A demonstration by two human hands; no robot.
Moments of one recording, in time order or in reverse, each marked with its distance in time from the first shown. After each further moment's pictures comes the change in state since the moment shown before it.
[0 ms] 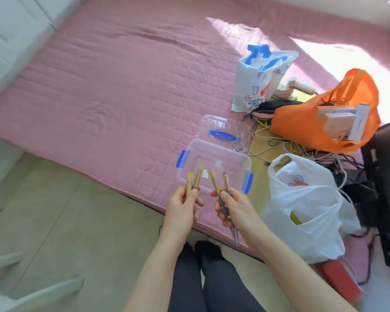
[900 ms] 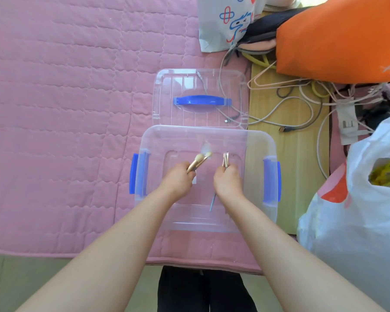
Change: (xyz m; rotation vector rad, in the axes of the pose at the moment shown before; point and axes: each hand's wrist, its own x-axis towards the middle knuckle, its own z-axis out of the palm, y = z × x) left_hand 0.368 -0.171 0.066 1.024 -0.513 0.002; right_hand 0.346 0.148 -0.023 -0.225 0.630 0.329
